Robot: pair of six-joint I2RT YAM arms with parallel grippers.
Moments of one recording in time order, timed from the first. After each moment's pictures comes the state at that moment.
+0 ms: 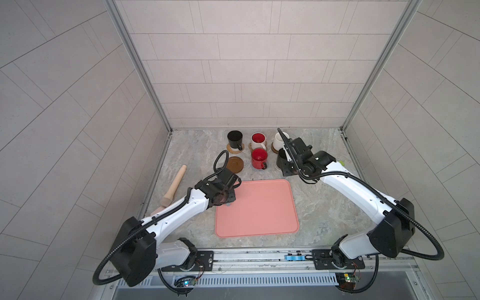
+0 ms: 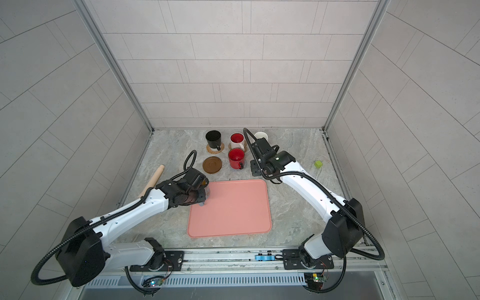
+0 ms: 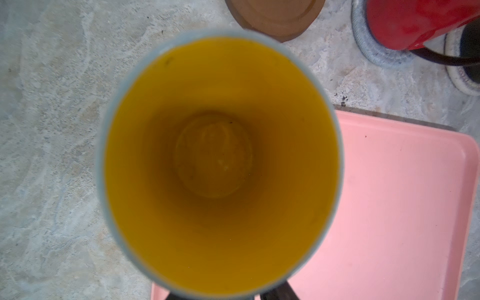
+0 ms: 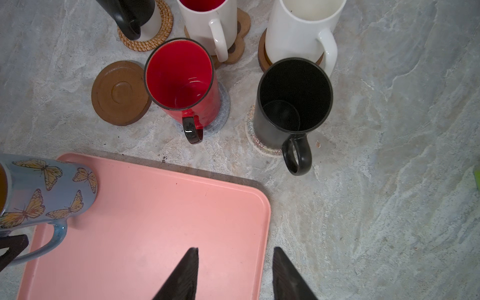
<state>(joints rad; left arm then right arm) -0.64 1.26 0.82 -0.72 -0.17 -0.81 0.55 1.46 1.34 -0.85 0.15 0.36</state>
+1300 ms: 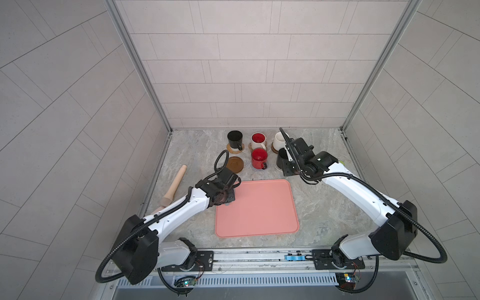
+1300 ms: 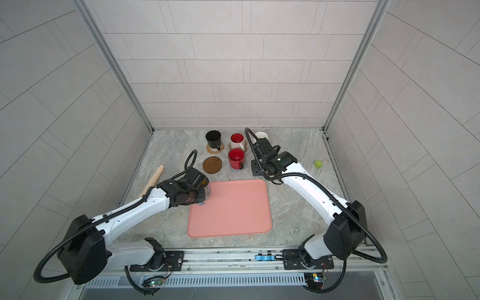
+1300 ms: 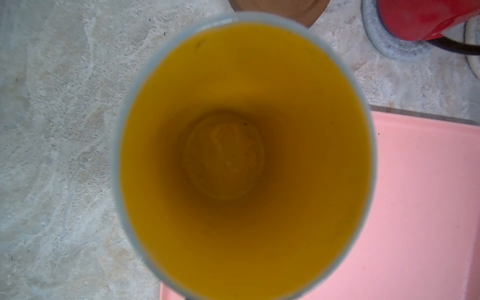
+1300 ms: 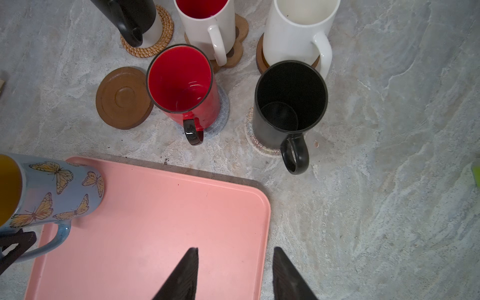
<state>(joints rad) -0.63 1.27 0.82 -0.73 -0.19 -0.77 0.55 1.44 1.33 -0.85 0.15 0.37</state>
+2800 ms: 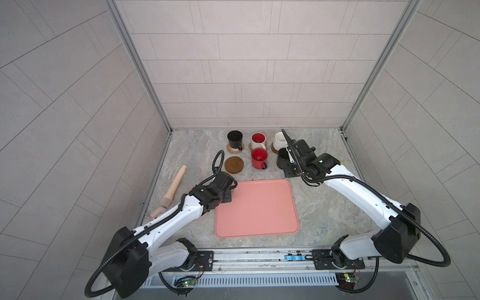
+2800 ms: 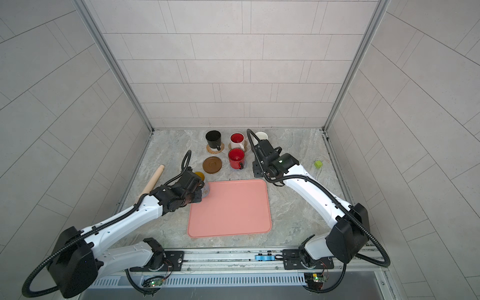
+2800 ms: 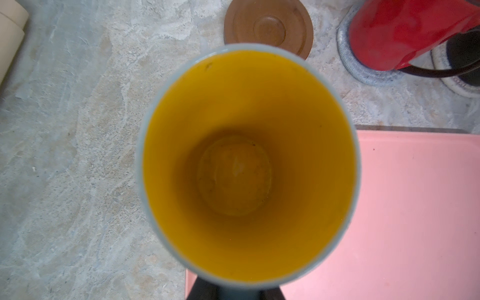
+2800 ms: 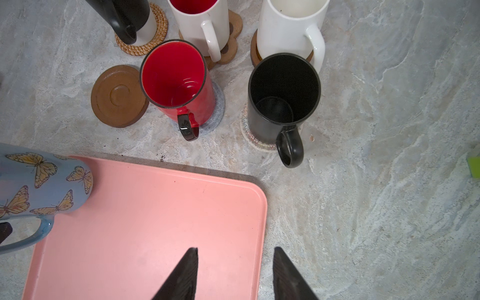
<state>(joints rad) -0.63 1.15 0.74 -0.61 -0.30 -0.64 0.55 1.41 1.30 -0.85 0.17 0.39</state>
